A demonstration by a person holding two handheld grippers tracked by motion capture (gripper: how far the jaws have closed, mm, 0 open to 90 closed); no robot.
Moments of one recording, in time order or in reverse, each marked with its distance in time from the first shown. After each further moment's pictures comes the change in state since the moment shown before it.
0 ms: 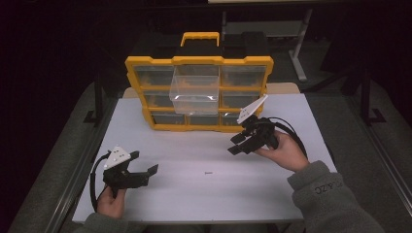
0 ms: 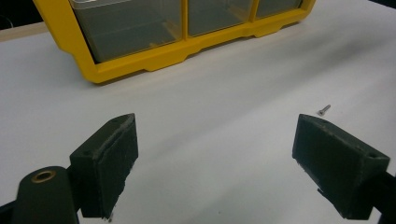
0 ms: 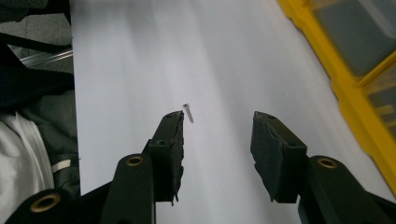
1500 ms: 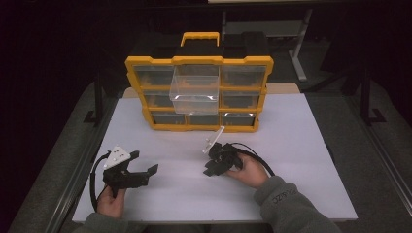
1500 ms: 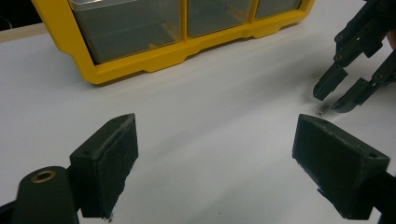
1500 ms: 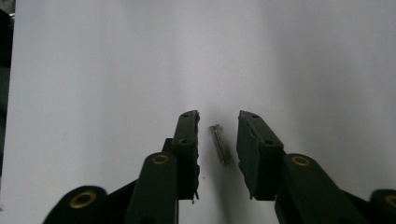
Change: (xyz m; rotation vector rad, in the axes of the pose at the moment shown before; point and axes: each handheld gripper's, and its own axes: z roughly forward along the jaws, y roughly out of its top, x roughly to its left) left arm 0.001 0.000 0.000 -0.002 -0.002 0.005; right arm 0.020 -0.001 0.129 0.103 0.056 -0.108
